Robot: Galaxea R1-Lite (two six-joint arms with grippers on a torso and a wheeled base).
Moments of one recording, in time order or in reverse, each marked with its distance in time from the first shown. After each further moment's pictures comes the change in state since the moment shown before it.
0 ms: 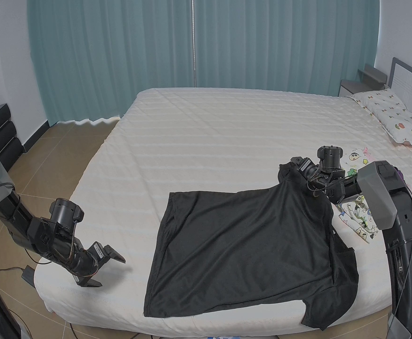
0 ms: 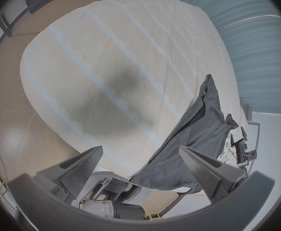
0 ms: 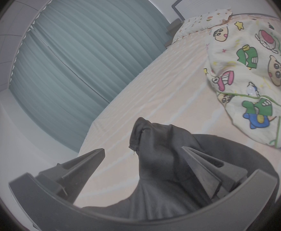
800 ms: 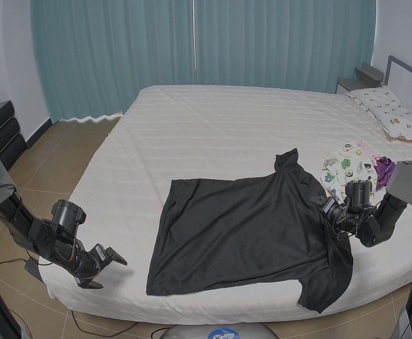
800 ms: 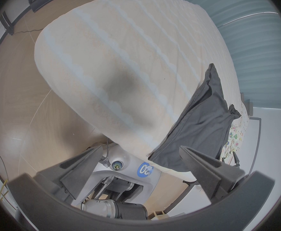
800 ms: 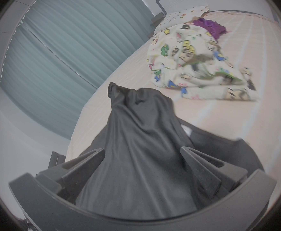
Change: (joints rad) left arm -0.015 0.000 0.009 0.001 0.007 0.006; right arm -0.011 -0.385 1.083 -0.521 0.013 0.006
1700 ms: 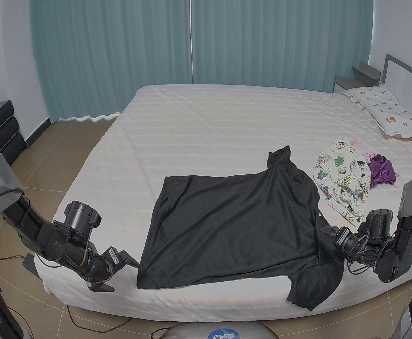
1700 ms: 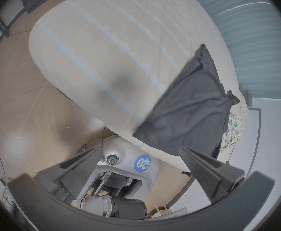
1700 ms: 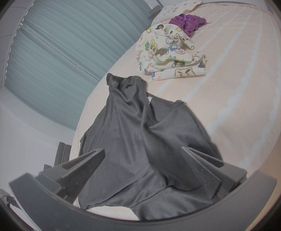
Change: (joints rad) left arm -0.117 -0.001 -0.012 -0.001 0.007 -0.063; right arm -0.031 -0.061 0.422 -0.326 0.116 -0.007
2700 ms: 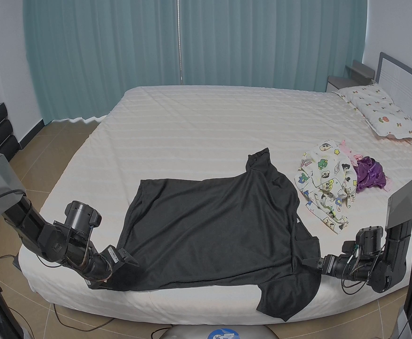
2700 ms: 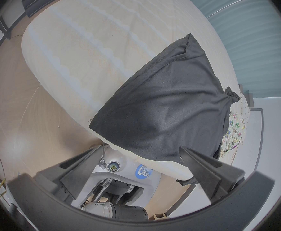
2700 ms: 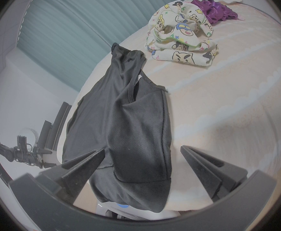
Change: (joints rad) left arm 0.005 0.009 0.010 -0.046 0.062 -0.002; right arm 0.027 0.145 0.056 -0.020 0.209 -0.331
